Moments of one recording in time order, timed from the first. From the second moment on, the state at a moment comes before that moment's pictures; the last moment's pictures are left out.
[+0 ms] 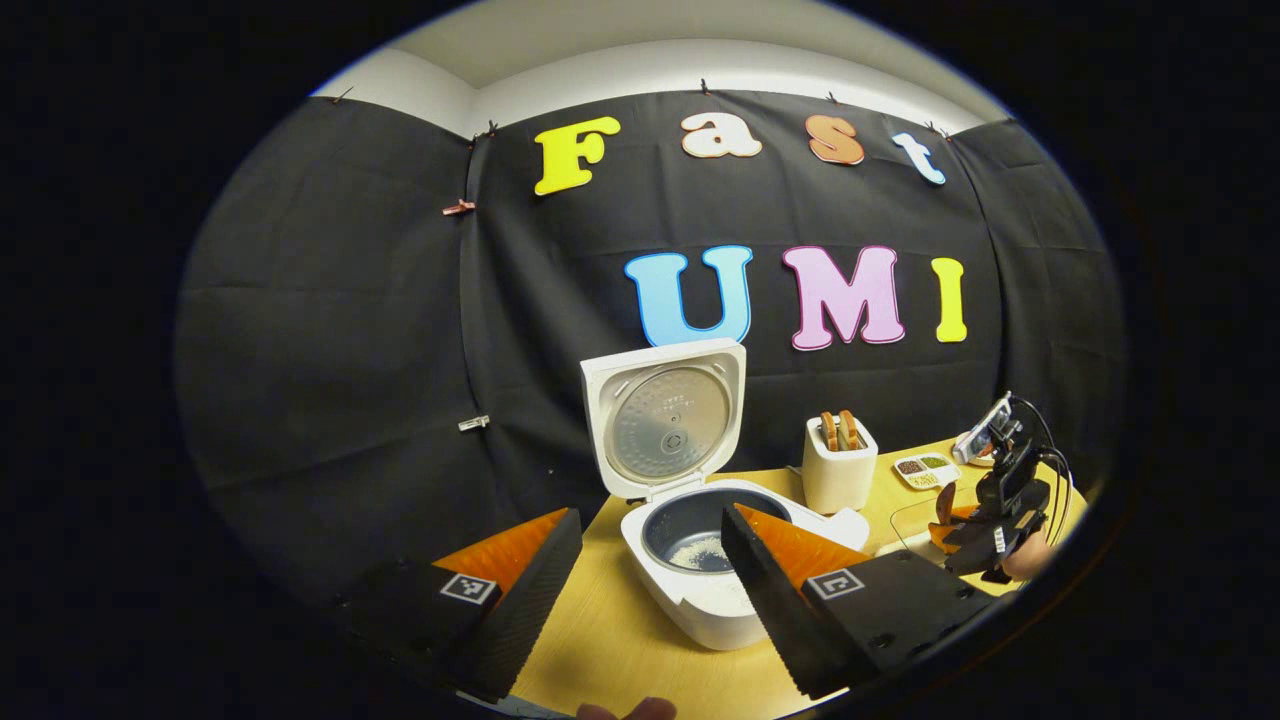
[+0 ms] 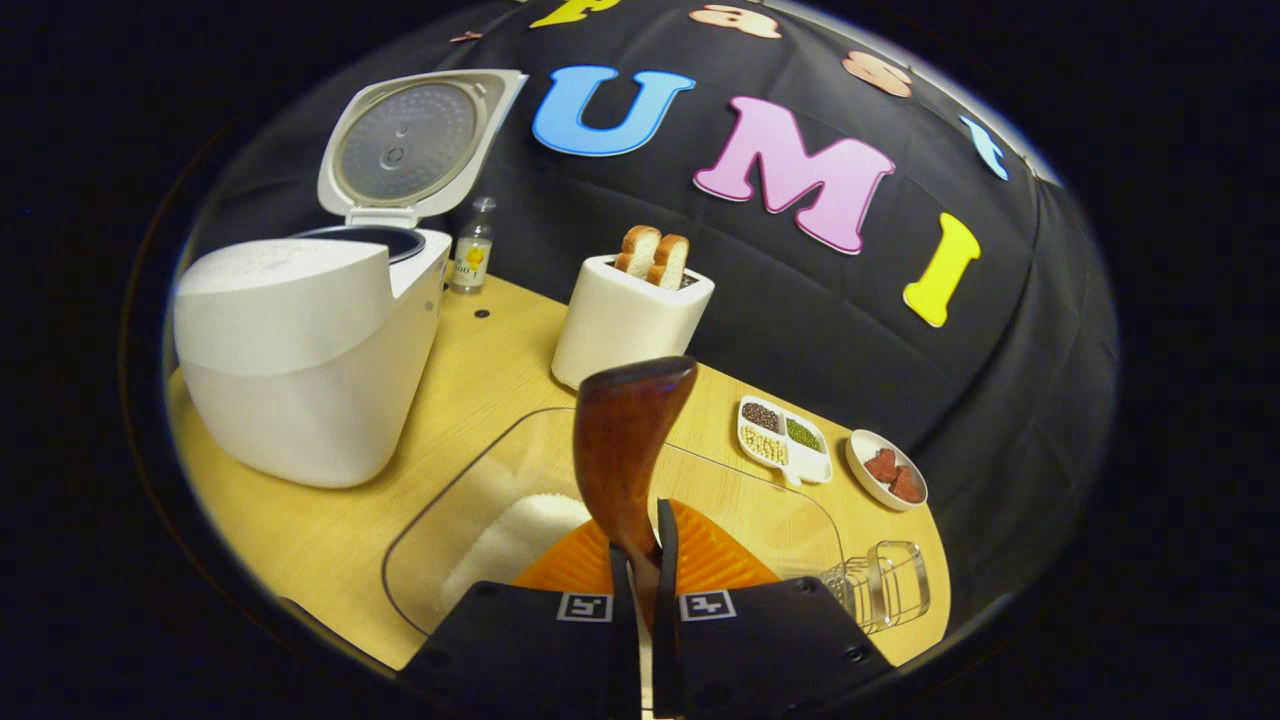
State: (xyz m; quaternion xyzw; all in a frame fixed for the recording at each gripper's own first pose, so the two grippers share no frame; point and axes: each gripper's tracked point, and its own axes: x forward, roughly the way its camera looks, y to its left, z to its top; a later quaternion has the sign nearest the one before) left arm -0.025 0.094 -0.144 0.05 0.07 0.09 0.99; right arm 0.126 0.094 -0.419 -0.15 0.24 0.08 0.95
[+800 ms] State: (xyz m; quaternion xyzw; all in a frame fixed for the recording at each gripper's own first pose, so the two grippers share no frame) left arm -0.040 0.093 -0.132 0.05 0.06 0.09 0.99; right arm 0.116 0.016 -0.380 0.41 0.24 0.01 0.88
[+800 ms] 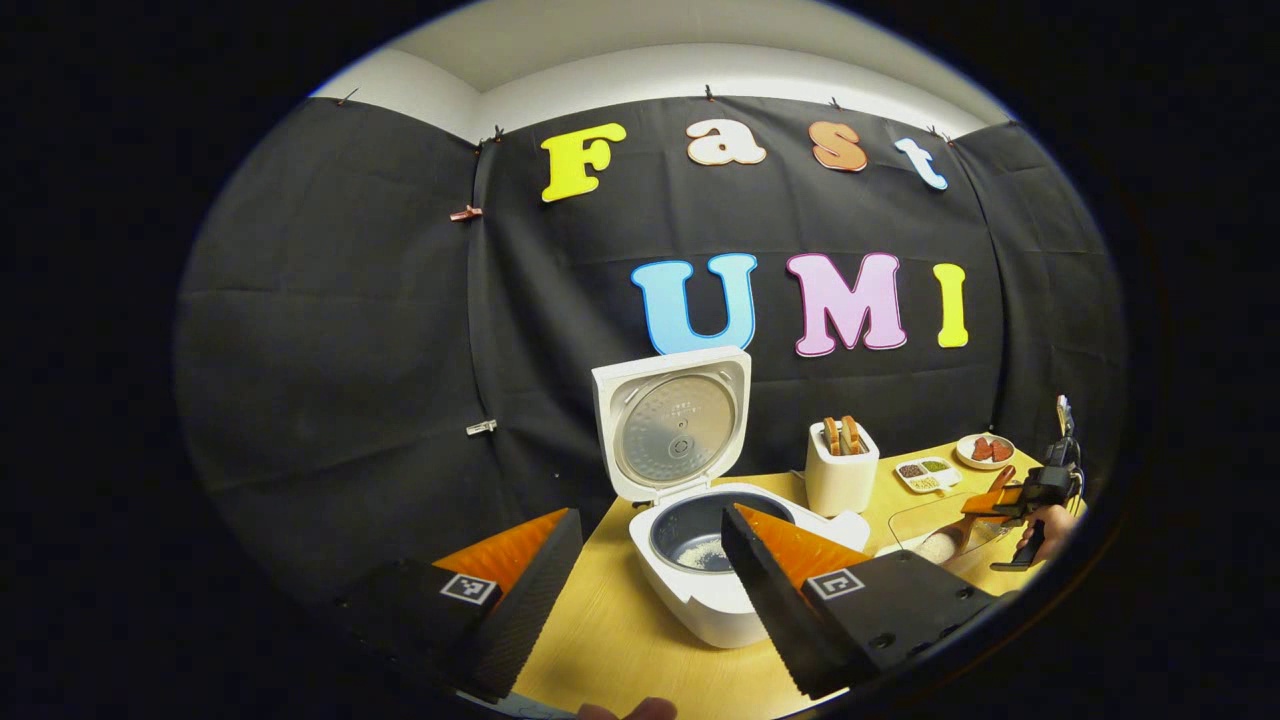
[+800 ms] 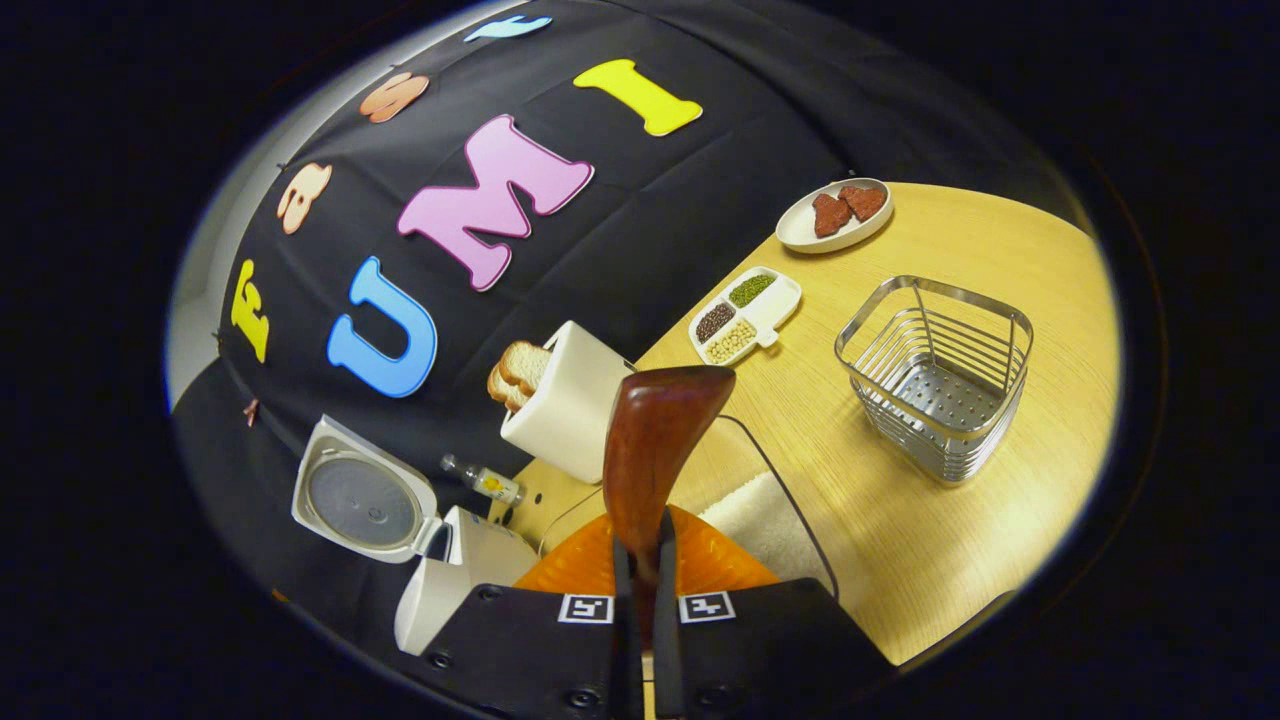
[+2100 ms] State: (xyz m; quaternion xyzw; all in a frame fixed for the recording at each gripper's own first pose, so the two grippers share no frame) left arm -0.022 0.102 -0.134 0.02 0.04 0.08 1.00; right arm 0.114 0.041 -0.241 0.67 0.17 0.05 0.72
